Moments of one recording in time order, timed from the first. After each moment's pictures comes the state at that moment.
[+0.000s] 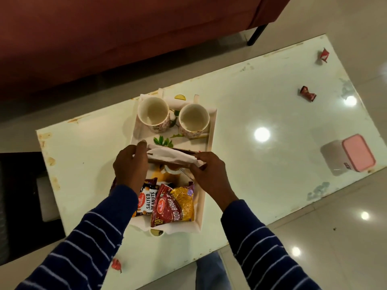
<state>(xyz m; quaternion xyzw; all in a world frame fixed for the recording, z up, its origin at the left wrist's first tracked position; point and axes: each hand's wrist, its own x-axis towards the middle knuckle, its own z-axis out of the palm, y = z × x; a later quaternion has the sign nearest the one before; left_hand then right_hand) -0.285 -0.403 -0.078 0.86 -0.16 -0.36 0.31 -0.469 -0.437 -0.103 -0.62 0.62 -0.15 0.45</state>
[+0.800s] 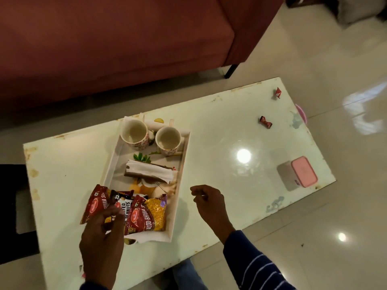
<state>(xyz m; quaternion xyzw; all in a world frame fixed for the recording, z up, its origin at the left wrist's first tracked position) -0.353 -0.279 -0.025 0.85 -0.13 -0.31 0.41 -0.556 -0.412 -0.055 -0.54 0.67 -0.10 0.50</state>
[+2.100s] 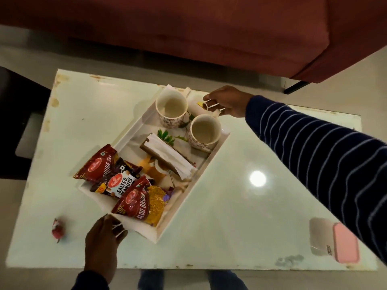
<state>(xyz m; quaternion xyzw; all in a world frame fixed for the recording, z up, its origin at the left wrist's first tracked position) -0.405 -0.247 -0.126 0.71 0.30 -0.35 0.54 -0.390 -0.695 -0.100 -0.64 0.48 0.16 0.58</state>
